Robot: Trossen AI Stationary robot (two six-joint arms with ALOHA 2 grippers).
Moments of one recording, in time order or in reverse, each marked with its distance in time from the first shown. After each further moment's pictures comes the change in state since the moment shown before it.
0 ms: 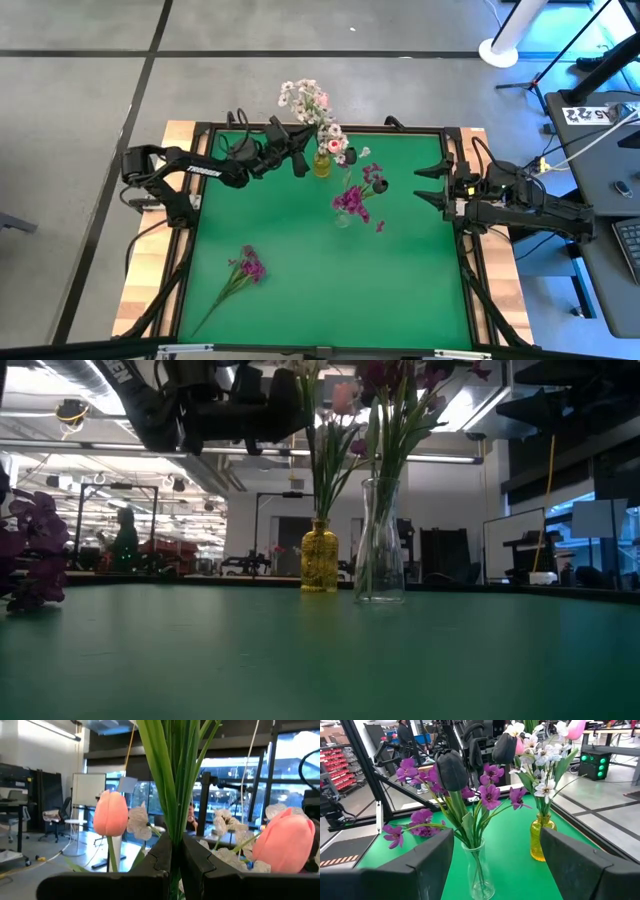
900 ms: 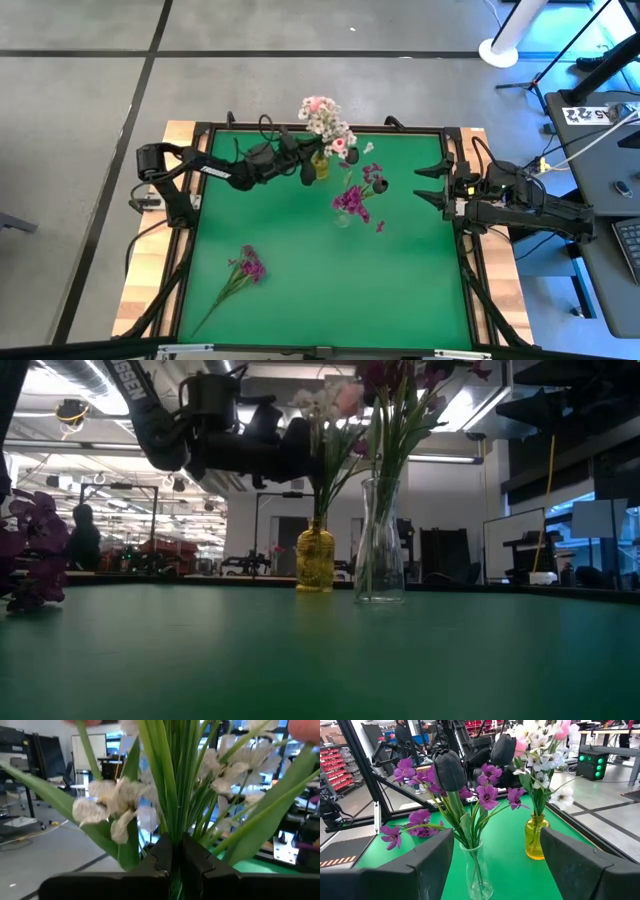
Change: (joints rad) left arm -0.007 0.133 0.000 -0.095 -0.019 -0.001; right arm 0.000 0.000 0.000 -0.001 0.008 -0.001
